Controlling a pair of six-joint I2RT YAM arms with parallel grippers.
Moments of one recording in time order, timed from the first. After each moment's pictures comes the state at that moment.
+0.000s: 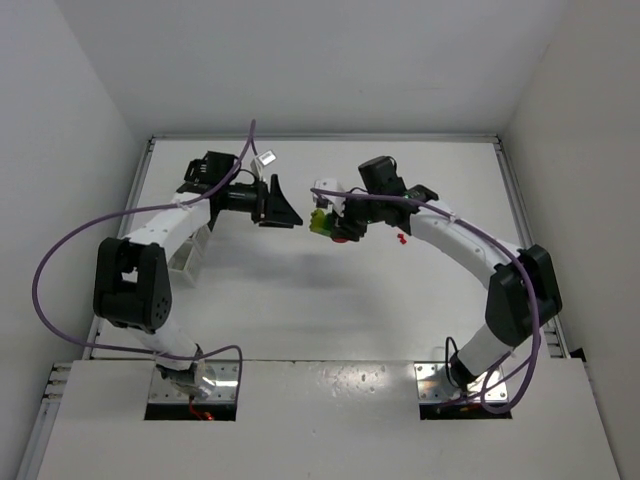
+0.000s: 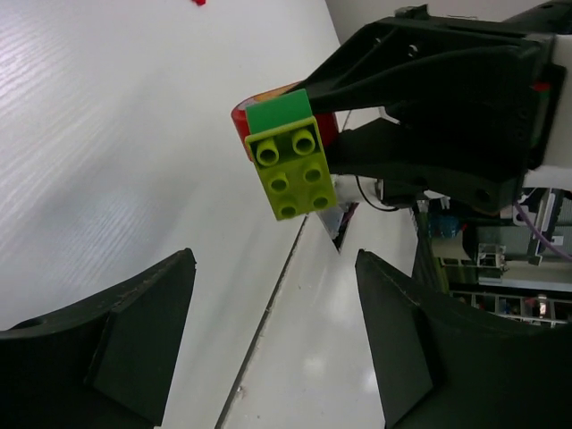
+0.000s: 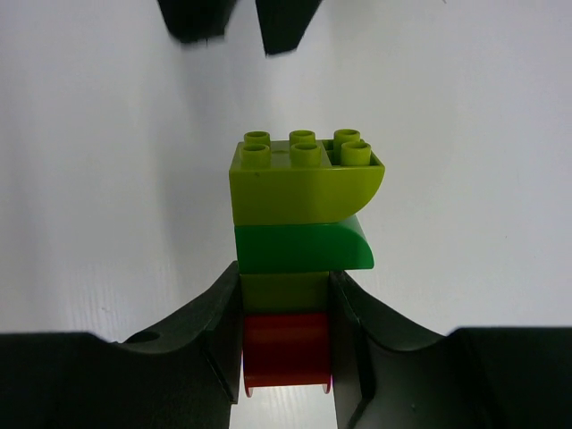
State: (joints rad) left arm -0.17 1.63 1.19 -0.35 1.12 -0.32; right arm 0.55 1.61 1.24 -0.45 -0.54 -0.72
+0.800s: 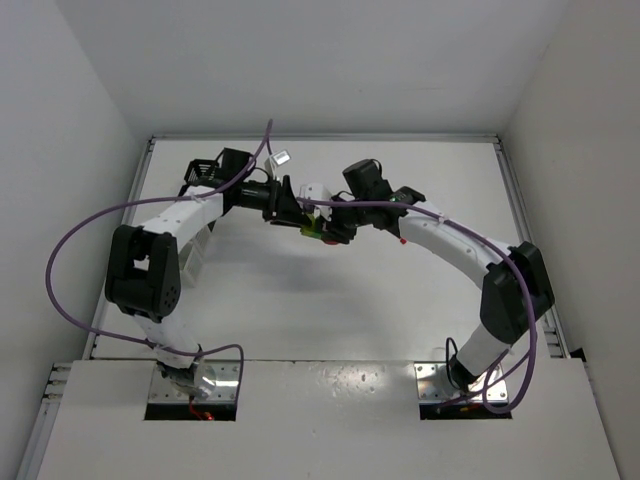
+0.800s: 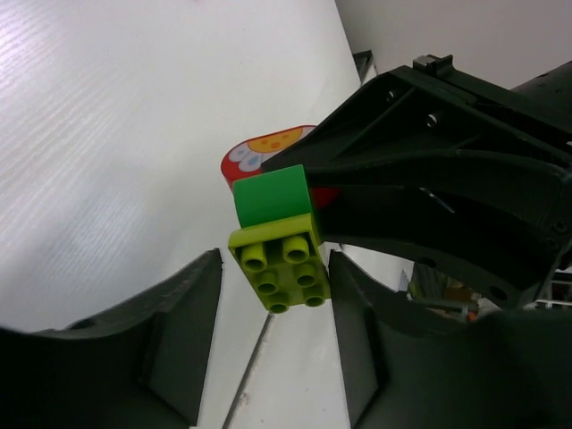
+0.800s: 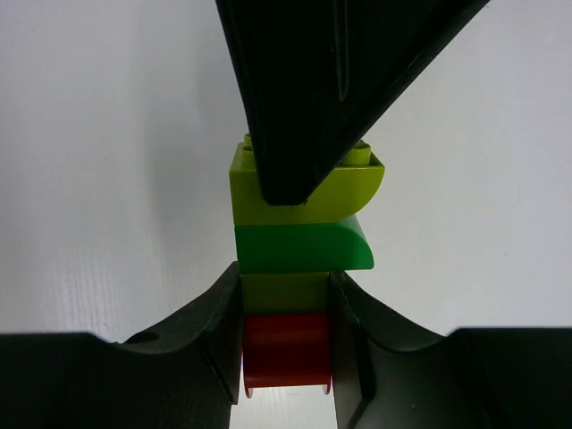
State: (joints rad) left arm -0.24 1.73 1.27 -0.37 1.09 -0.31; right arm 0.63 1.65 1.29 -0.45 -0.45 -0.70
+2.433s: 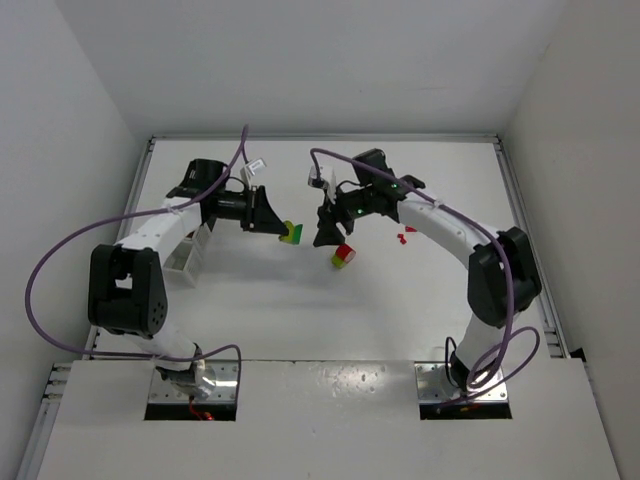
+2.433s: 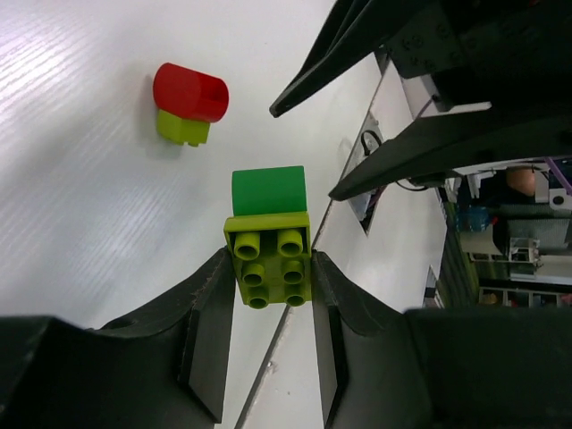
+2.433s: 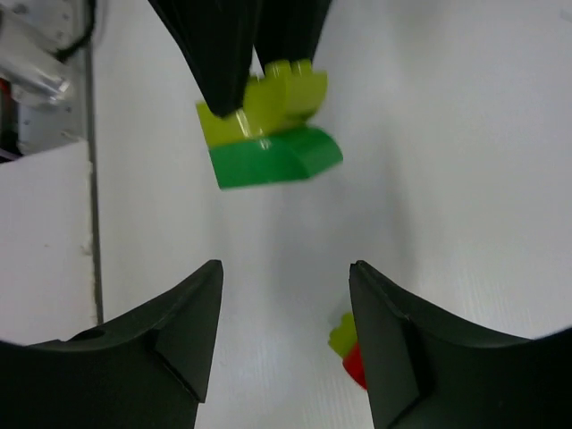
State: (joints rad) left arm -0.12 1.60 1.14 -0.46 1.11 -0.13; right arm 0.54 1.74 1.32 -0.44 -0.73 -0.43
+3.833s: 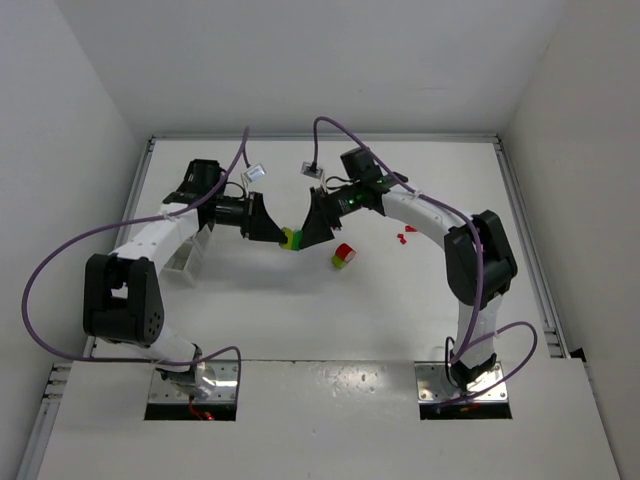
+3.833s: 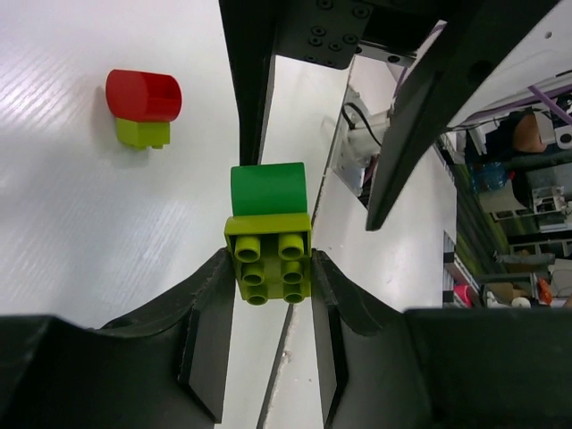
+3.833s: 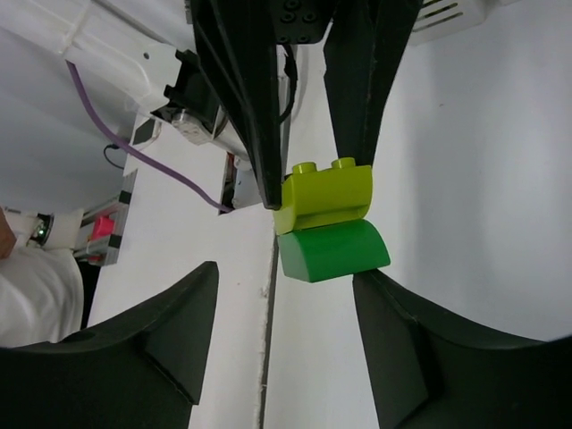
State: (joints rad) left arm -0.12 1.54 1.09 -0.49 1.23 0.04; right arm 0.52 1.93 1.45 -0.33 -1.24 -0.04
